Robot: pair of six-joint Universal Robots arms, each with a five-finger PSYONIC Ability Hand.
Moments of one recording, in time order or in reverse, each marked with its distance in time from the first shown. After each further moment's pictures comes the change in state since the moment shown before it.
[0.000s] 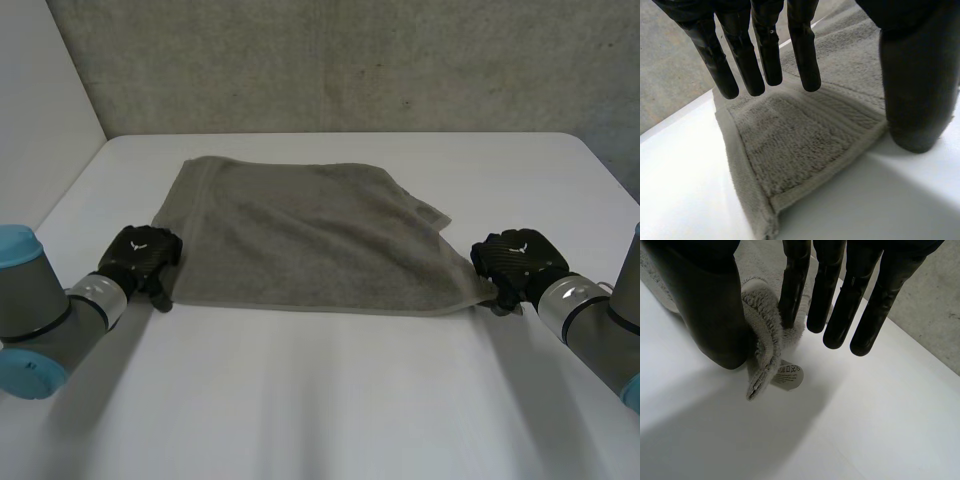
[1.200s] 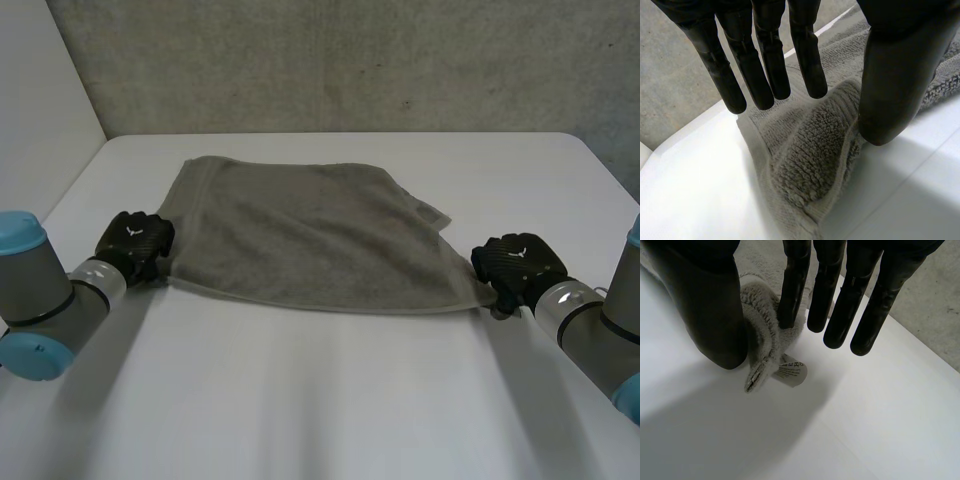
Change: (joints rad) left arm -0.010 -0.023 0.086 -0.010 -0.043 0.011; right arm 0.012 0.013 0.015 -0.027 0.033 0.000; left_hand 0.202 0.197 0.198 0.198 0.225; right_hand -0.014 -0.012 -0.010 -0.010 -0.010
